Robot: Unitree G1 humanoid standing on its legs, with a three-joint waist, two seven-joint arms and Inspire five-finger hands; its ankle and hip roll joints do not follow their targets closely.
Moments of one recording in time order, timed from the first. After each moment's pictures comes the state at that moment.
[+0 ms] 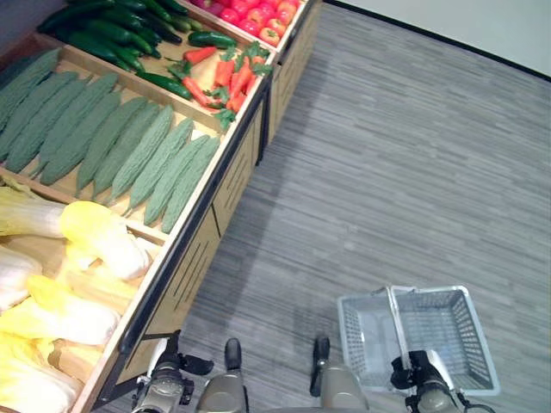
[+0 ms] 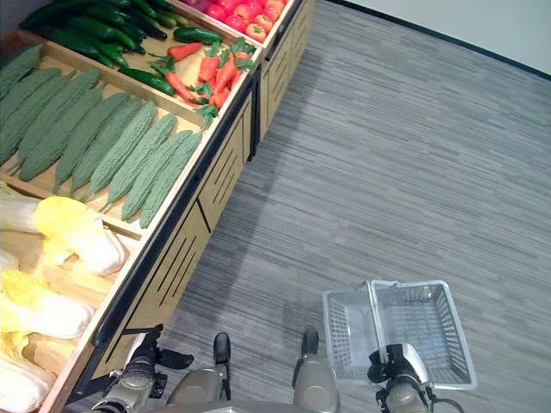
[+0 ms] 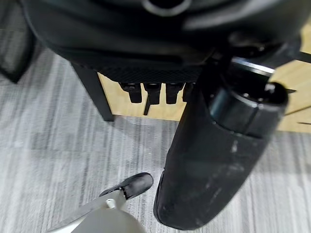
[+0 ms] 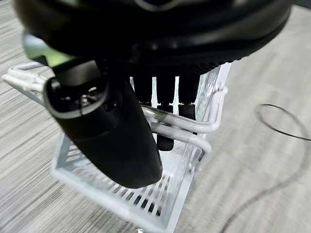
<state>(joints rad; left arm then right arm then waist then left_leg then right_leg) -0.08 0.27 -0.18 1.19 -0.03 -0.10 0.27 -0.04 -0.34 0.19 1.21 -0.11 -0.09 -0.32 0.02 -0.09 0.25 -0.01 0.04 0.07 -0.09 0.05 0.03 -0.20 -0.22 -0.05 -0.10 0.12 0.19</state>
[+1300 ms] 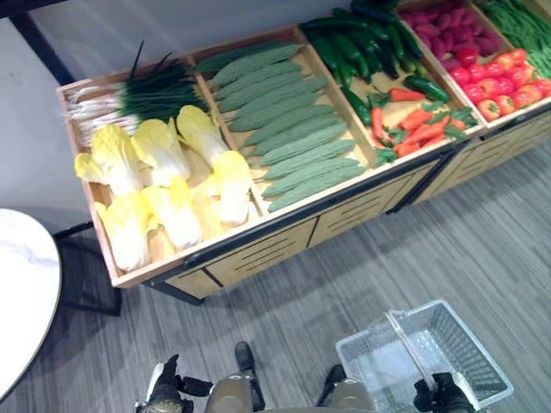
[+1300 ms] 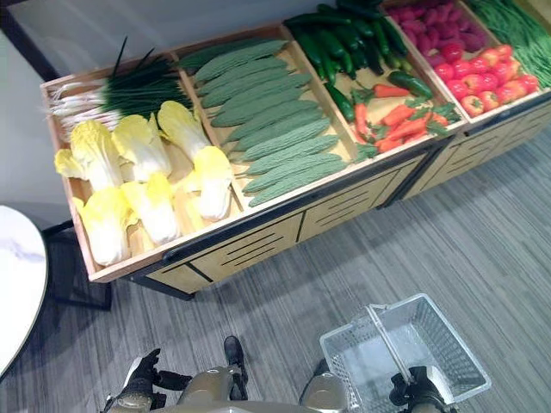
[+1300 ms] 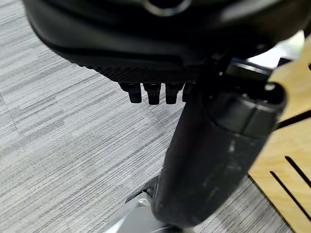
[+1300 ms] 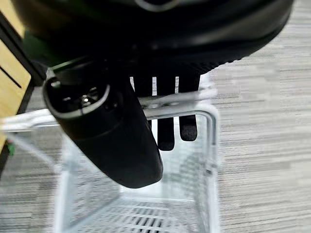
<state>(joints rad) -0.02 0.25 -0.14 1.21 -0.06 -0.10 0.24 0.03 -0.40 0.12 1.24 -0.10 -0.08 -0.29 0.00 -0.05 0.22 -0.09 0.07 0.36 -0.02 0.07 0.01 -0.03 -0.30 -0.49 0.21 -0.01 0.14</state>
